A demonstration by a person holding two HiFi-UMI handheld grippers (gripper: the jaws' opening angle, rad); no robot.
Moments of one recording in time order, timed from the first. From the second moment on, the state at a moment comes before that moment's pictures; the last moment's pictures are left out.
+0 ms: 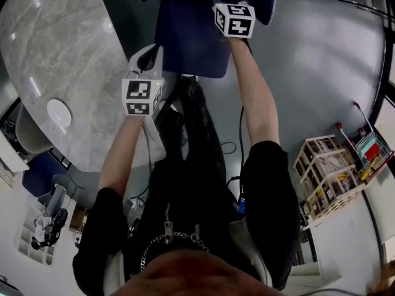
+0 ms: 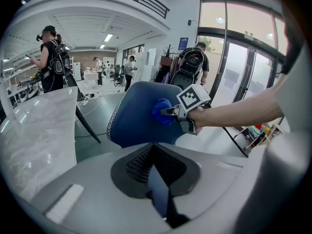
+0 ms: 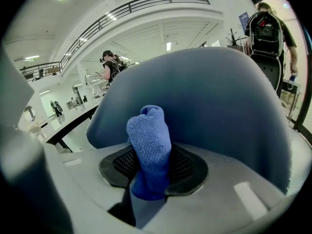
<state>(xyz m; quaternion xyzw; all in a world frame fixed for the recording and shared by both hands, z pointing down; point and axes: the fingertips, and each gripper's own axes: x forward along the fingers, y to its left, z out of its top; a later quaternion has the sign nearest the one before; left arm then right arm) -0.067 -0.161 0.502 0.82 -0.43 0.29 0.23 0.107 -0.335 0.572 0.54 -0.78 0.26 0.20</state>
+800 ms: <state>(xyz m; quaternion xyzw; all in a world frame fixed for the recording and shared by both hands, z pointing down) -0.047 -0.155 0.504 0.84 -0.40 0.29 0.22 0.213 -0.299 0.570 0.64 -0.68 0.29 0.20</state>
